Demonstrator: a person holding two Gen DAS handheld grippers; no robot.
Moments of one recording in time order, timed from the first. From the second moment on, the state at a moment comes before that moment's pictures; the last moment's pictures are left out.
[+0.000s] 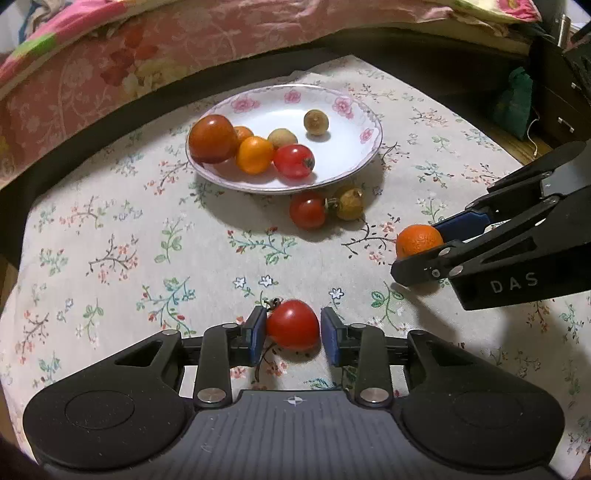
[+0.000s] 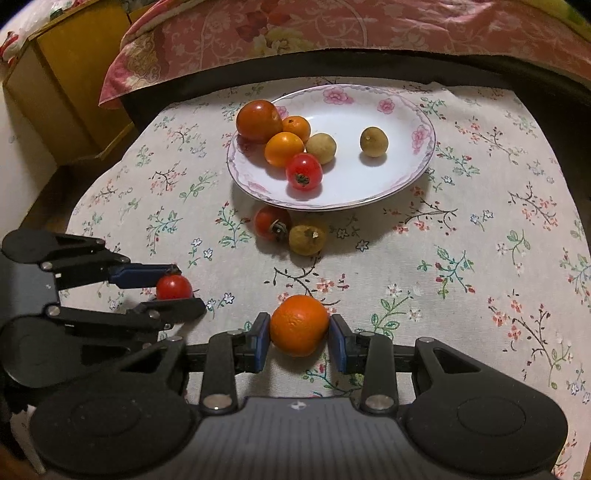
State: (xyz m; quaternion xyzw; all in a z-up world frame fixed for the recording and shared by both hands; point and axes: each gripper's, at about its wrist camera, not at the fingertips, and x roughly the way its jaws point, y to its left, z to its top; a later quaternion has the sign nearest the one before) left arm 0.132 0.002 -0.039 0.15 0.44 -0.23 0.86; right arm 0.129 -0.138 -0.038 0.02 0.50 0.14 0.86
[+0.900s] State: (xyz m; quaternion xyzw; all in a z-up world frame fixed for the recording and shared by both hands) left arm 0.127 0.002 -0.041 0.17 0.44 -0.23 0.85; right arm 0.129 -0.140 -0.039 0.01 0.49 0.13 0.86
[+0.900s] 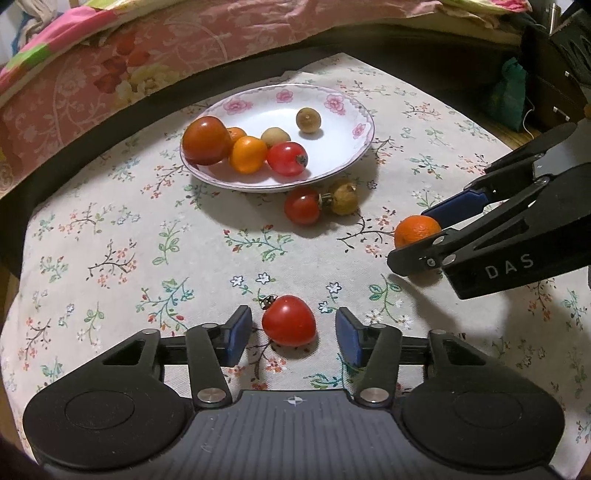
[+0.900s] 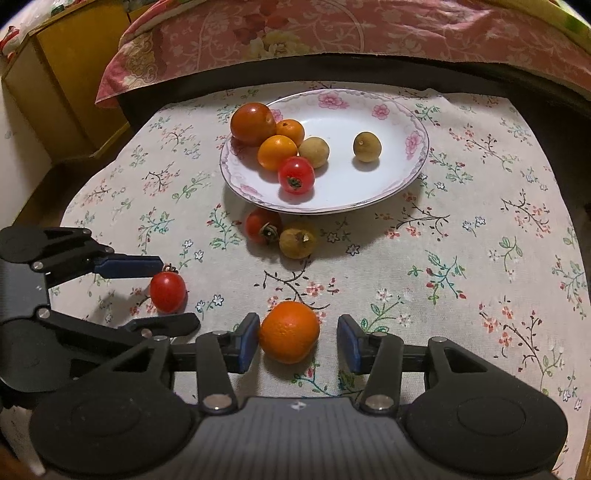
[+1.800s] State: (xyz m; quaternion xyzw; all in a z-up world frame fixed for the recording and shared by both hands) left arm 0.132 0.002 -0.031 0.15 0.43 -0.24 0.86; right arm 0.127 -0.129 -0.032 -0.01 0.48 0.15 0.86
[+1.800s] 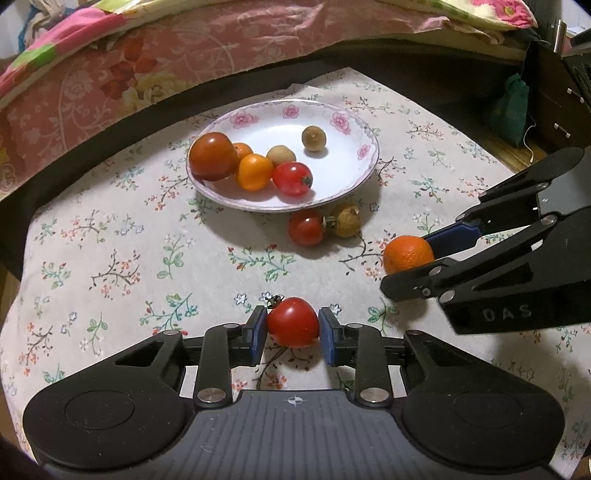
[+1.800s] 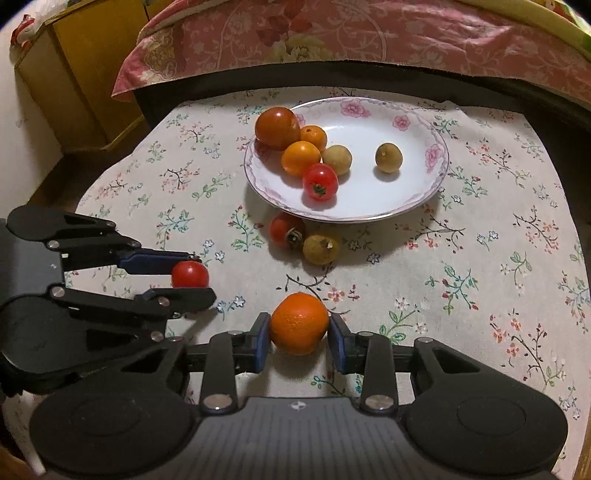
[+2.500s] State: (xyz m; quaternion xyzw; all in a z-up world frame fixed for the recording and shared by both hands) left arm 0.136 0.000 -0.026 0.14 0.42 -0.23 0.86; right arm 0.127 -0.126 -0.027 0.00 0.48 0.16 0.86
